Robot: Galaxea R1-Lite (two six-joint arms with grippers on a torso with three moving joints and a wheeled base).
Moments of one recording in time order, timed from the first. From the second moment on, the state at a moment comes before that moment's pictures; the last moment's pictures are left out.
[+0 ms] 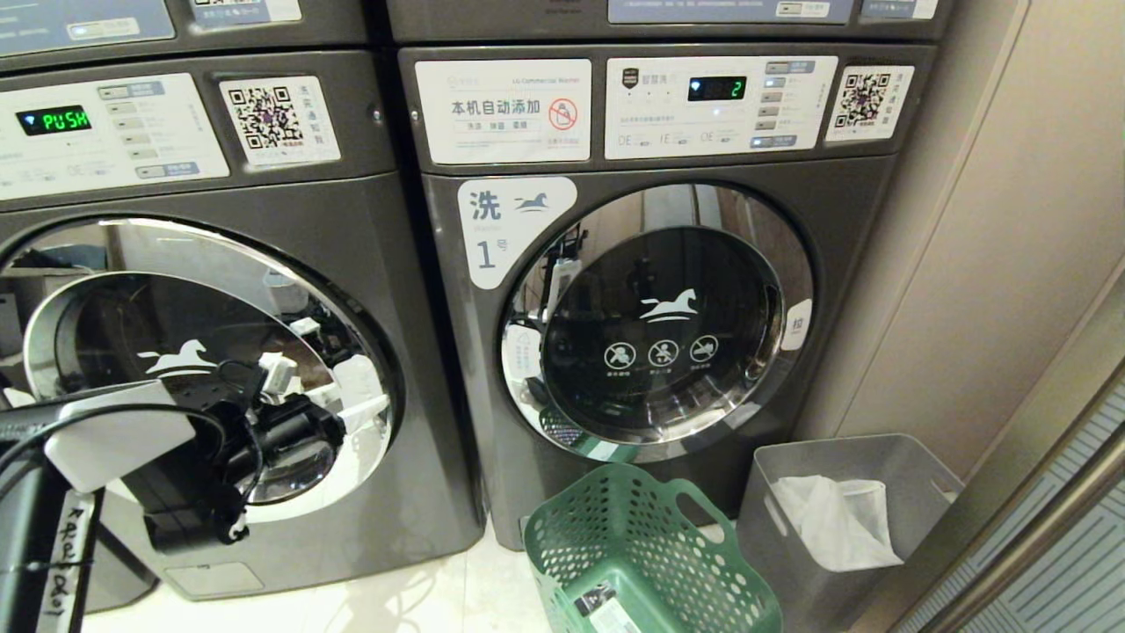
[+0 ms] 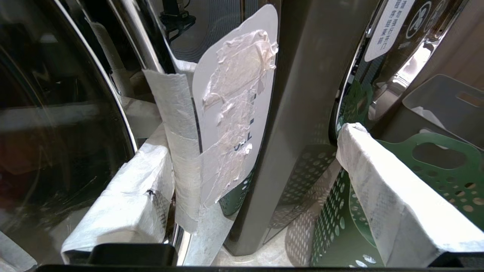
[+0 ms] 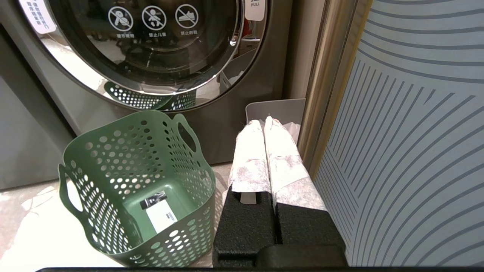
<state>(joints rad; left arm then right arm) 0.15 2.54 -1.00 -1.52 -0.92 -0.09 0.00 0.00 0.00 0.00 -0.01 0.02</state>
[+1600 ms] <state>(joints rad) 0.29 2.33 -0.69 -1.52 -0.89 -0.04 0.00 0.00 0.00 0.00 -0.01 0.02</state>
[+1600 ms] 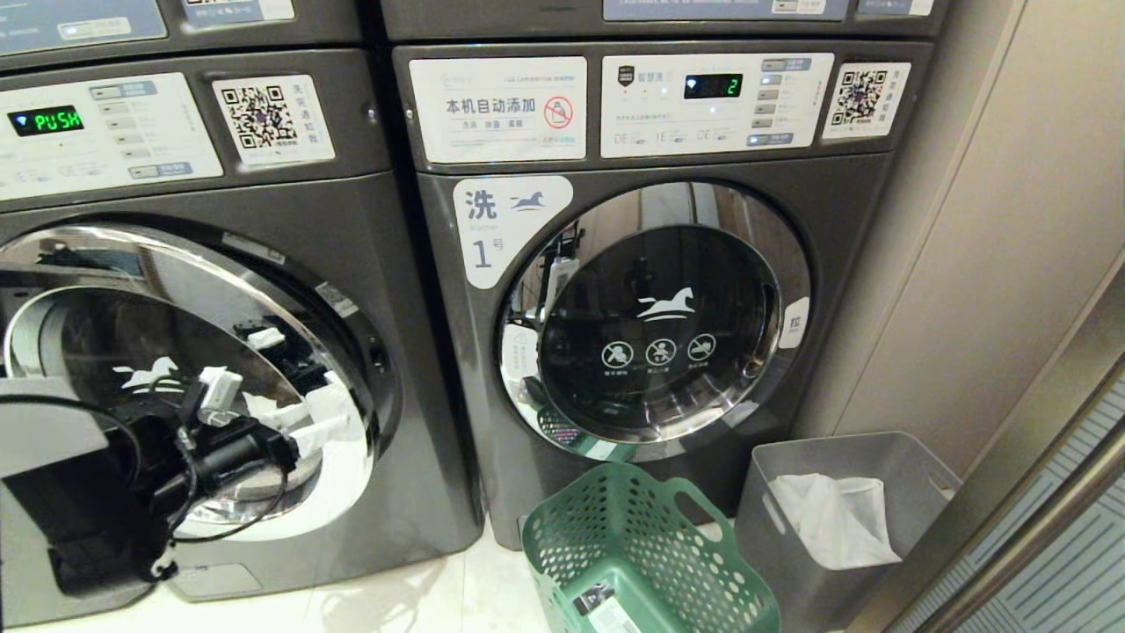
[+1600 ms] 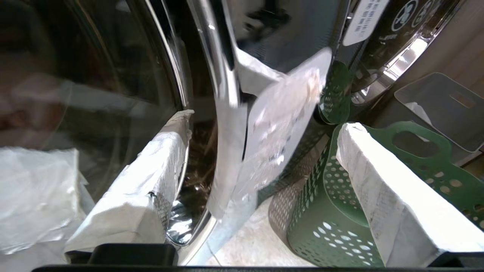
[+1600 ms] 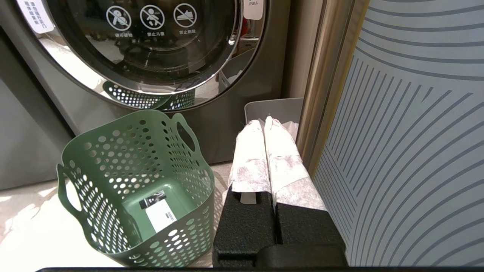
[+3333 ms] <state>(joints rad) 0.33 0.74 -0.36 -0.80 0.24 0.15 0.00 0.00 0.00 0.00 -0.01 0.02</state>
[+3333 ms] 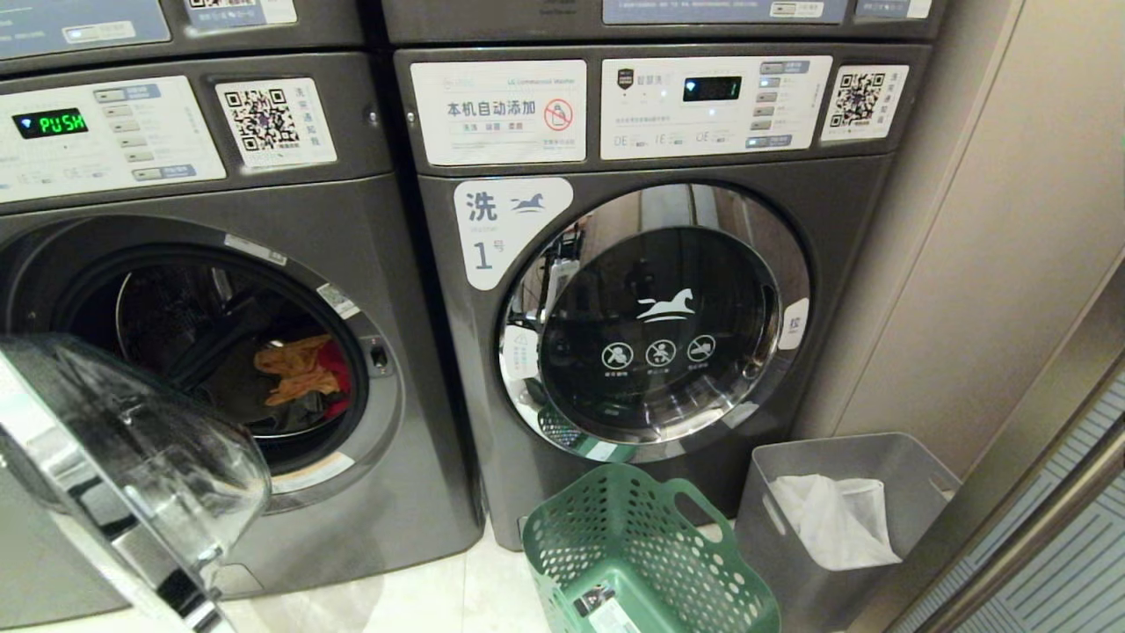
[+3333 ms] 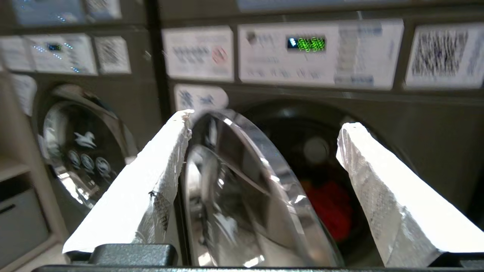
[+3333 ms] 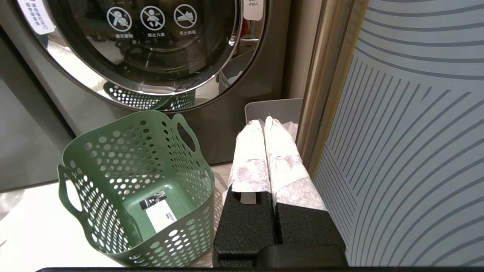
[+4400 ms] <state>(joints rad) 0.20 1.60 -0.77 -0.79 0.78 0.02 0.00 0.00 0.00 0.00 -0.01 0.02</state>
